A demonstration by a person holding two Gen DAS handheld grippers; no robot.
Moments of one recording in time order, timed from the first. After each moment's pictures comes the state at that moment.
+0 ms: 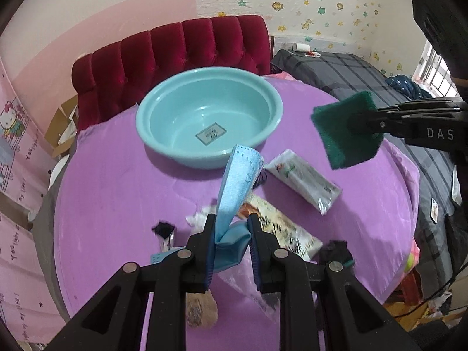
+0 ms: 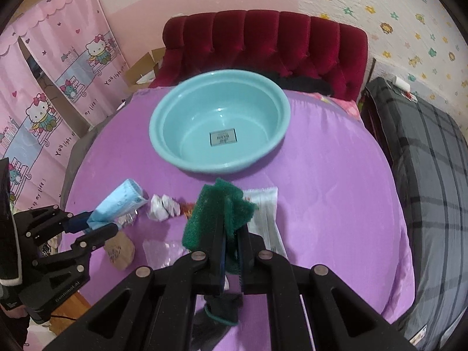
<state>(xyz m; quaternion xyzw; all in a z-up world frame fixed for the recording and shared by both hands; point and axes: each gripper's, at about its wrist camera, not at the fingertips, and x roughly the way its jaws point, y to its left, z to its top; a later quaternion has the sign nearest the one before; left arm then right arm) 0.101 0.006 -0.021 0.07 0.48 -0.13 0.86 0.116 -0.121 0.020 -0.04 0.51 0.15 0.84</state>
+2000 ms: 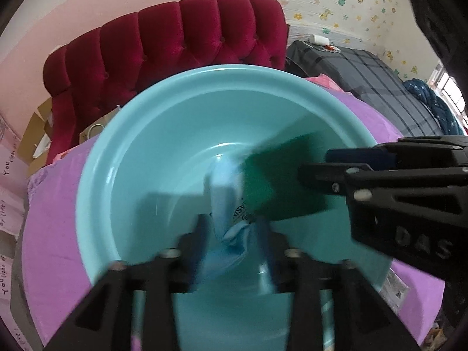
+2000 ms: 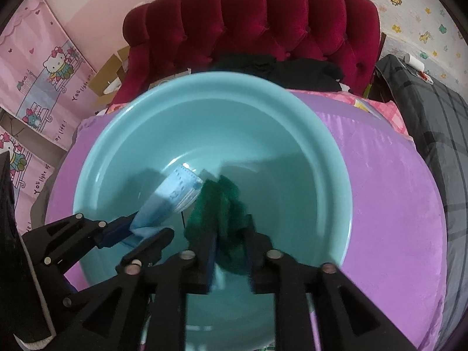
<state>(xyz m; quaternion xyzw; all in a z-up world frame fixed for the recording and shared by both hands) 0.309 0.008 -0.100 0.06 0.51 -0.14 0.84 0.330 -0.073 -0.082 0.01 0.56 0.11 0.82</state>
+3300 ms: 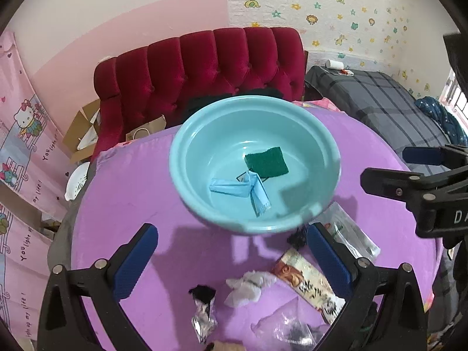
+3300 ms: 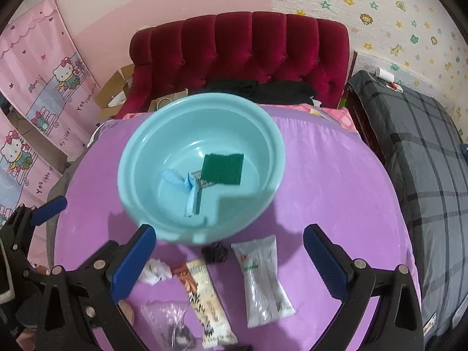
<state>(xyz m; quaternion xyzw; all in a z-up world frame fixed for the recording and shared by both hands) 0.177 0.039 -0.005 0.06 0.47 -0.07 0.88 0.203 -0.102 0.011 0.00 0.52 0.08 0.85</state>
